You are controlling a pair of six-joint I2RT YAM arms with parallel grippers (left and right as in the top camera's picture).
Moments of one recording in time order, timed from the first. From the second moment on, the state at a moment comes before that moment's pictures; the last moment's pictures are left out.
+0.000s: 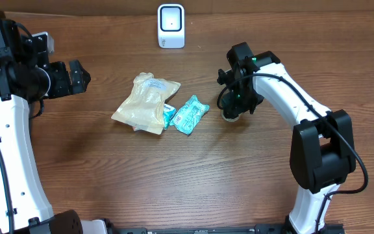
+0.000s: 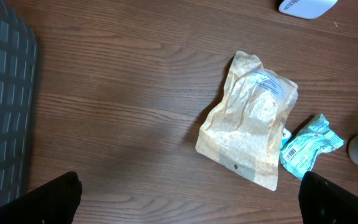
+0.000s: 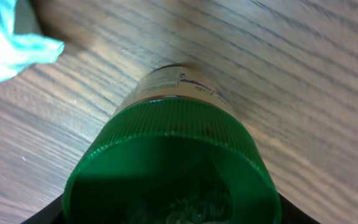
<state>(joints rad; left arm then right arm) 0.26 1.56 1.80 -1.34 0.17 0.01 0.33 2.02 1.57 -1.09 -0.05 -0.19</state>
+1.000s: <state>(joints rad) 0.26 1.56 1.80 -1.34 0.17 0.01 0.37 2.02 1.57 -1.05 -0.10 1.60</state>
